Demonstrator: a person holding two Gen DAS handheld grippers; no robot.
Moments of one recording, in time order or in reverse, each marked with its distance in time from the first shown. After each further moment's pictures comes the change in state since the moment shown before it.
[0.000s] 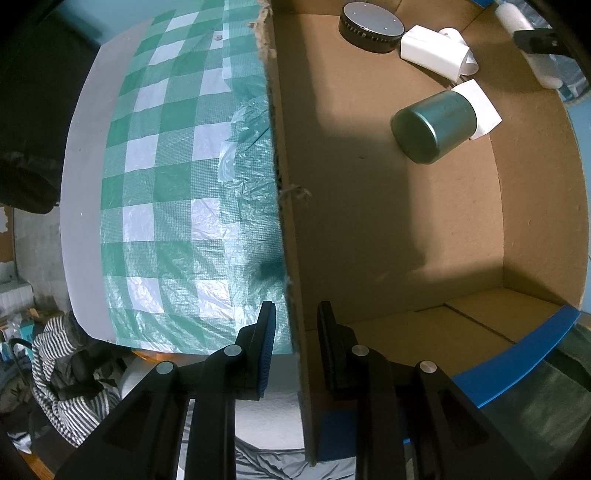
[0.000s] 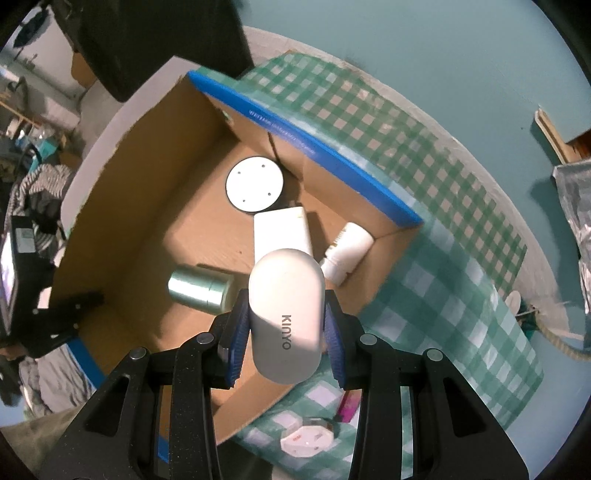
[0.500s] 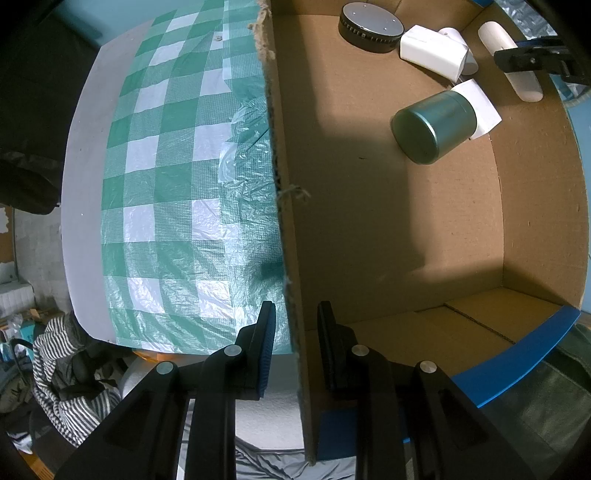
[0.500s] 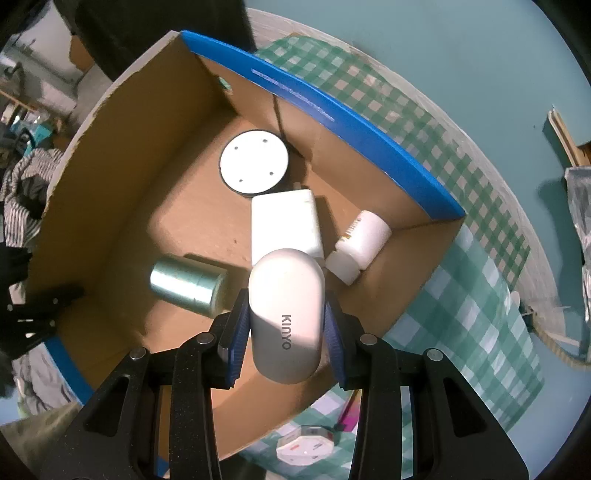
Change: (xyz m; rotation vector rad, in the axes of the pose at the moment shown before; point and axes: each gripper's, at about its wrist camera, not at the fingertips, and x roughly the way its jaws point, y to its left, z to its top) left arm 0.000 0.000 -0.001 0.000 -0.001 0.002; right arm 0.029 0.003 -0.001 -0.018 0.047 -0.017
